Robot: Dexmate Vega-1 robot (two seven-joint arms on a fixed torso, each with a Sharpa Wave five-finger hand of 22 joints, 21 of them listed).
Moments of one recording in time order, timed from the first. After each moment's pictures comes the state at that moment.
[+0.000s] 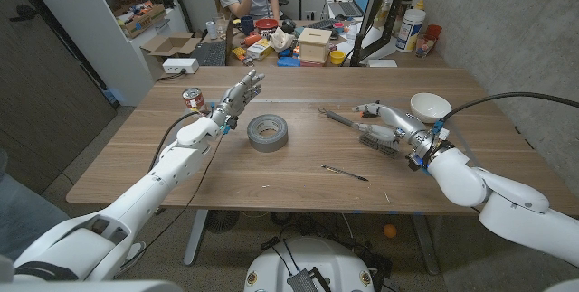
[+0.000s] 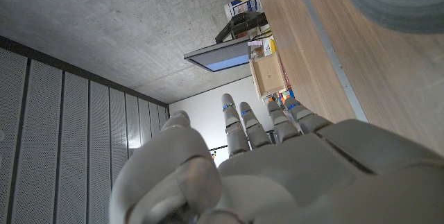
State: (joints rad) left arm 0.73 0.53 0.42 -1.26 -0.65 -0.19 -0.17; left_hand 0.50 0.06 0.16 0.09 0.27 0.43 -0.14 0.20 0.19 0.22 -0.19 0.20 0.19 0.07 -0.04 0.19 0.19 0.04 -0.04 0.21 0.19; right arm -1.37 -1.09 -0.25 -2.25 -0.31 -0.24 -0.27; right_hand 0.54 0.02 0.45 -0.19 0.19 0.41 -0.10 0.24 0.19 0.30 -0.01 0.22 0.18 0.20 0.01 0.19 0.18 0.22 0.01 0.30 0.18
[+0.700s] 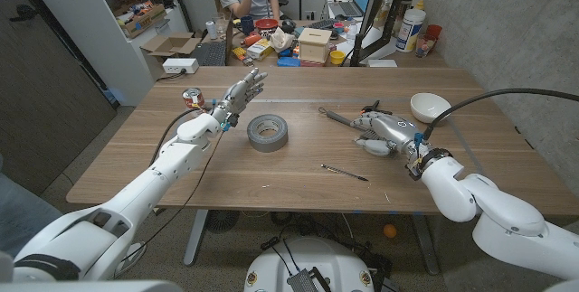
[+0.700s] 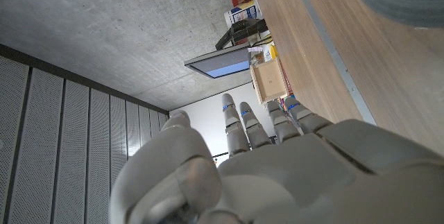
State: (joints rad) left arm 0.69 0.53 0.43 -1.24 -0.65 -0.18 -0.21; left_hand 0.50 0.06 0.16 0.09 0.27 0.43 -0.14 0.20 0.19 0.22 -0.19 0.20 0.19 0.07 -0.04 0.19 0.19 0.04 -0.04 0.21 0.19; right arm -1.38 -1.13 -0.38 -2.41 -0.59 -0.51 -0.16; right_hand 0.62 -0.02 0.45 -0.19 0.20 0.46 -0.12 0.26 0.20 0.30 -0.01 0.22 0.18 0.21 0.02 0.19 0.18 0.24 0.02 0.28 0.18
